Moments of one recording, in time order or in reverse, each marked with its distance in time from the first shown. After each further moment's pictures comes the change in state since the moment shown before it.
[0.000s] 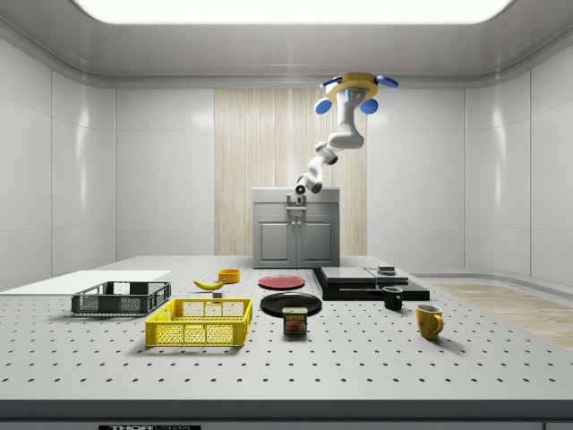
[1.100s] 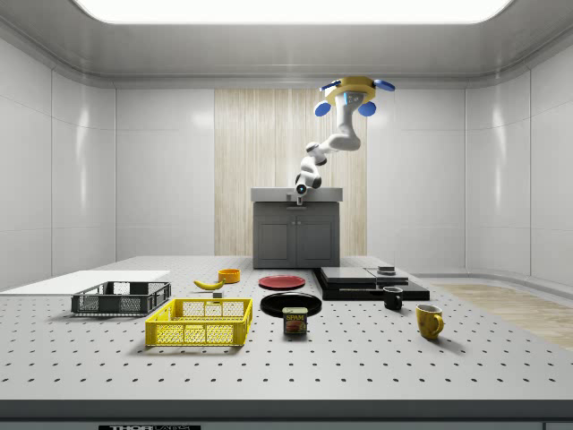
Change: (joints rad) arm -0.243 0.030 0.036 -0.012 0.339 -0.151 0.246
